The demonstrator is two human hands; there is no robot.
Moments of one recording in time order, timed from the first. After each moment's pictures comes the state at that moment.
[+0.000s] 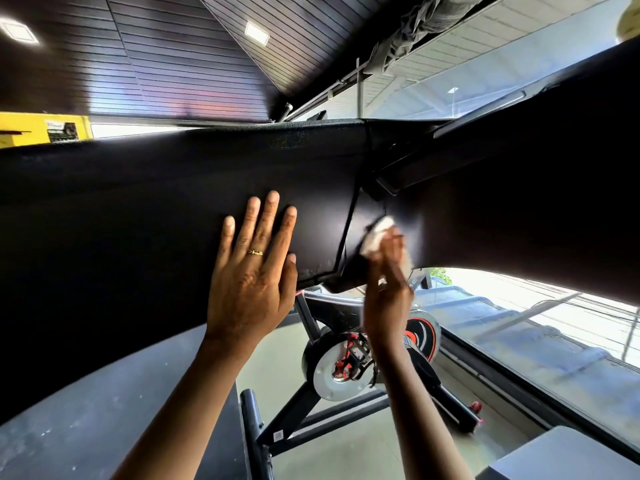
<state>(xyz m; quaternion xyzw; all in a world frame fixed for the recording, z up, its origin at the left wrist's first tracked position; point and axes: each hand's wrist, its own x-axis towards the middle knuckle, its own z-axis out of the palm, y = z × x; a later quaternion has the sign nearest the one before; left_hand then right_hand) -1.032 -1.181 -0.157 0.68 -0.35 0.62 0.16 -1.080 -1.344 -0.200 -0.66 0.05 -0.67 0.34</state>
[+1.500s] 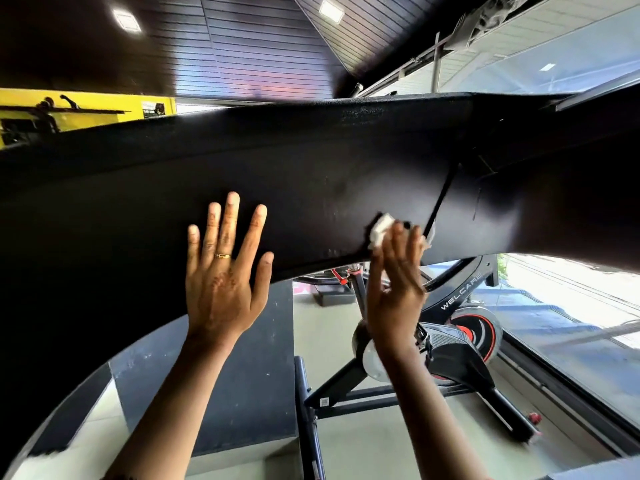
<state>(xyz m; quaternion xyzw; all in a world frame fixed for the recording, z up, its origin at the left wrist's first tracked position) -1.015 -1.052 -0.198 0.73 -0.22 0.64 0.14 -1.057 -1.248 -0.225 -0.66 -0.04 -0.70 0.25</state>
